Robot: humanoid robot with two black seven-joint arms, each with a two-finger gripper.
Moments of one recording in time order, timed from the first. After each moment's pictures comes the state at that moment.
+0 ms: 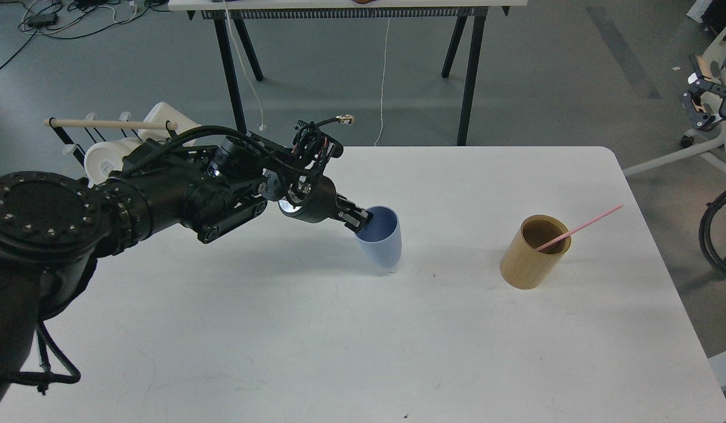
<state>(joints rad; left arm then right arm) -1.27 -0.03 0.44 -0.45 1.34 -0.34 -0.49 0.61 -0.73 0.86 0.83 0.00 0.49 0.49</state>
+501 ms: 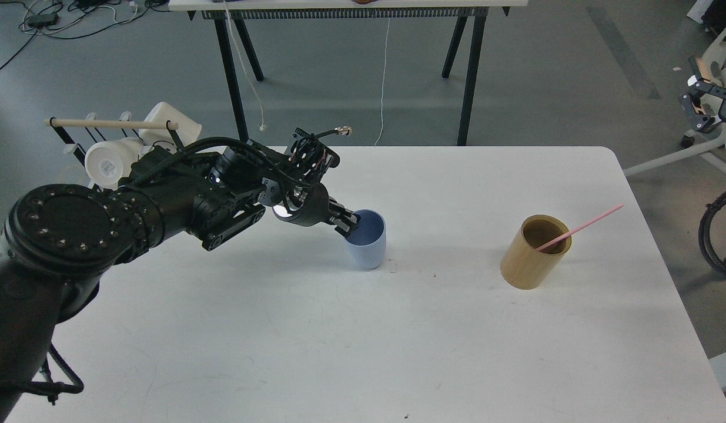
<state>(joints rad) -1.23 -0.04 0.46 -0.44 1.34 -0.33 -0.49 0.61 -0.73 0.85 0.82 0.00 0.49 0.49</state>
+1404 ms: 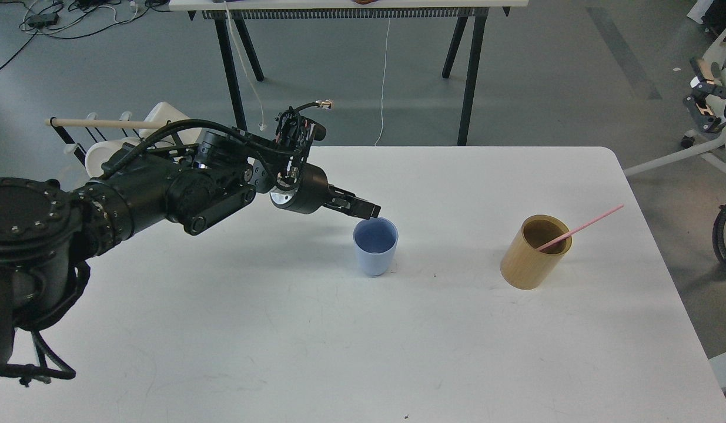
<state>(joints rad) -1.23 0.10 0.12 -0.56 1.32 -0.48 -0.49 0.63 -0.80 0.81 0.84 -0.15 0.49 0.49</state>
